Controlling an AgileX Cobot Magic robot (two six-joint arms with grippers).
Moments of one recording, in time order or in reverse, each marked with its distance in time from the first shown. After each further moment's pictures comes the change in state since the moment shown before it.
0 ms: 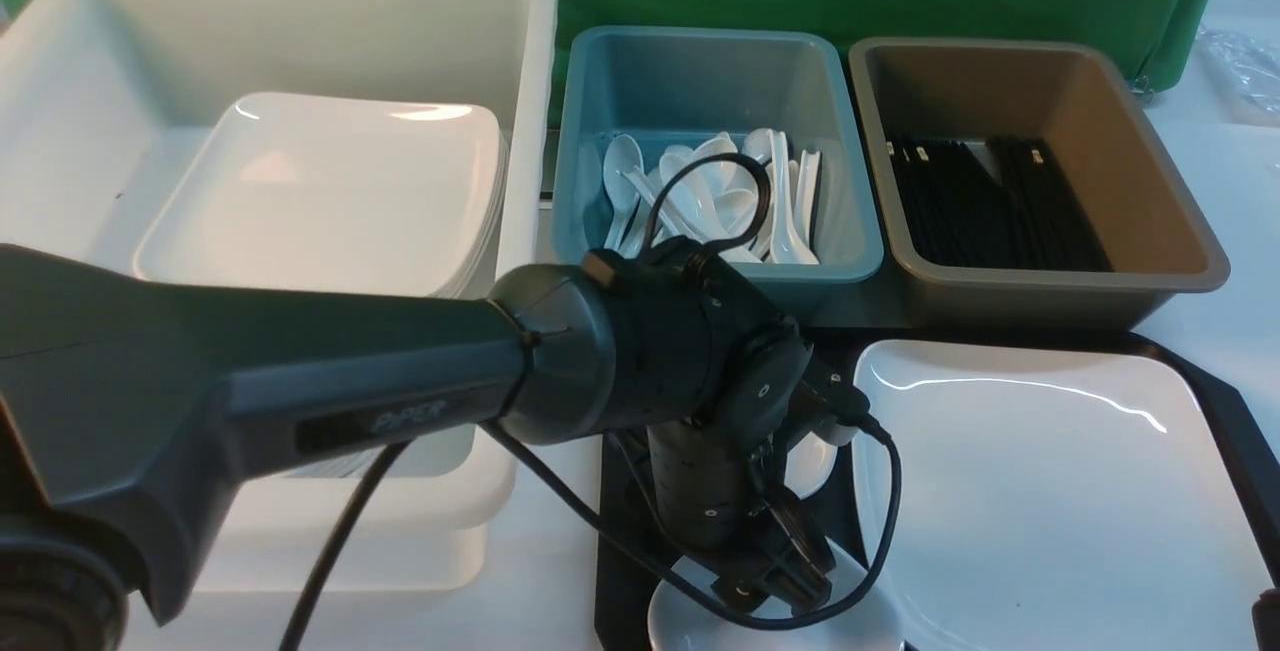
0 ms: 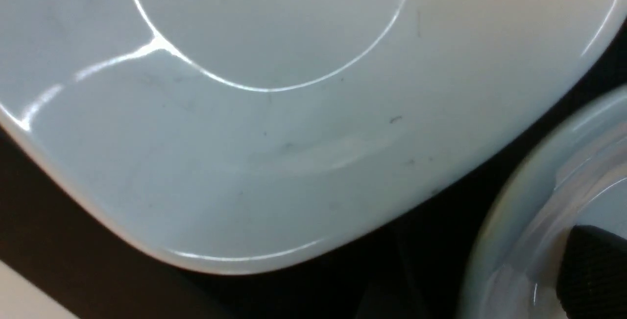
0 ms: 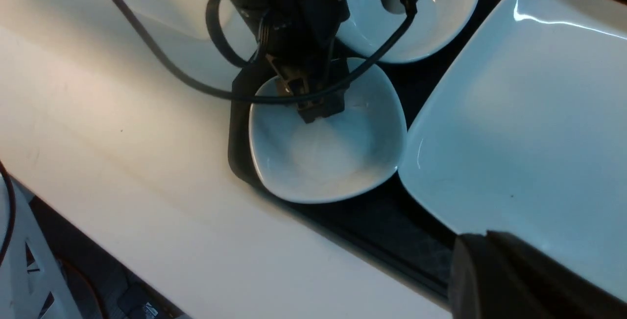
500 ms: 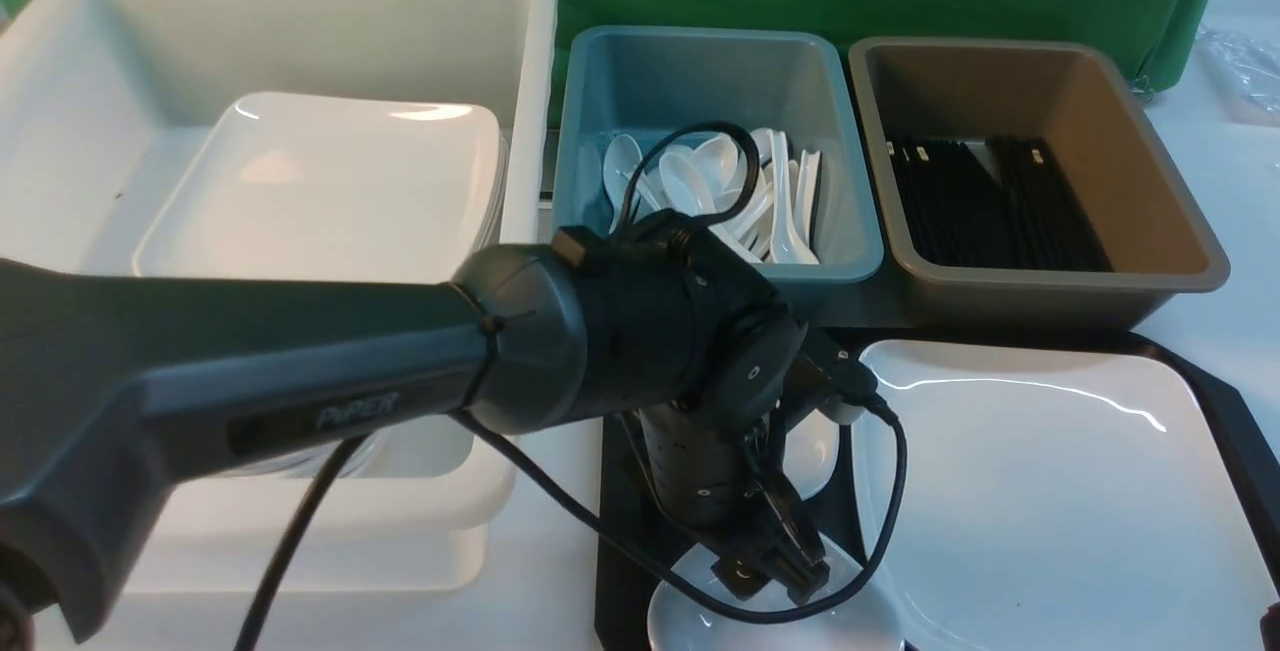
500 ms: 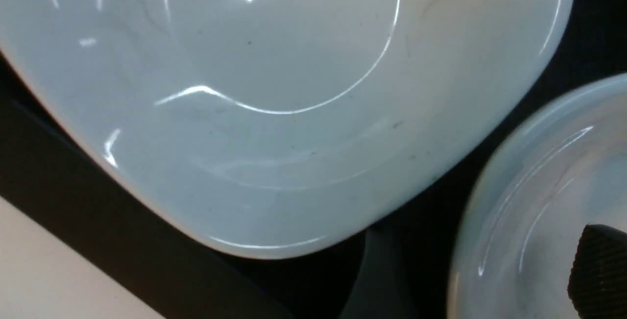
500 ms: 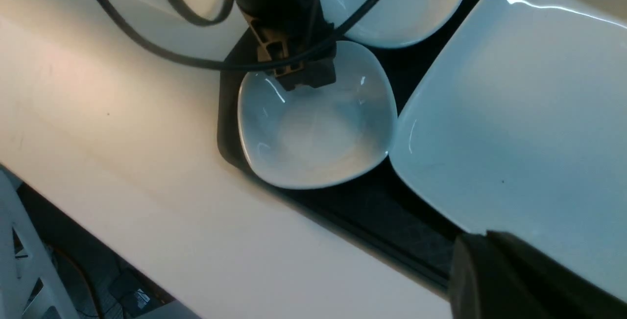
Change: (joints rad) right arm 0.000 0.000 -0.001 -0.018 0.026 0.000; left arm -0.001 -0.055 0.006 0.045 -0.006 0.030
